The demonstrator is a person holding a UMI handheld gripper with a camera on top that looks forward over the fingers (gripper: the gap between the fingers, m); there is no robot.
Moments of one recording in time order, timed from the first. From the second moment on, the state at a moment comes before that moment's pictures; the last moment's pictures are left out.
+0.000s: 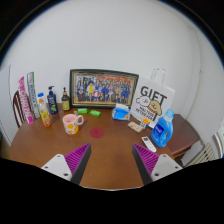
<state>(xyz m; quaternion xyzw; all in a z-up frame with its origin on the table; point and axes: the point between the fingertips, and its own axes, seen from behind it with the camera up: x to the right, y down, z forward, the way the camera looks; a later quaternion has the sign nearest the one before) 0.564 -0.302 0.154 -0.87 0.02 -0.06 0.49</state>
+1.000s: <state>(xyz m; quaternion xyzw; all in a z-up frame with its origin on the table) 0.128 -0.035 0.077 -0.83 -0.04 0.05 0.55</state>
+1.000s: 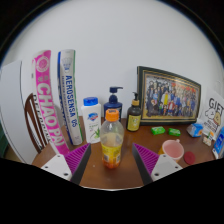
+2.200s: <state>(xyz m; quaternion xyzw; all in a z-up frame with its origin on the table) 0.180 0.029 0.193 -0.57 0.39 0.59 0.42</state>
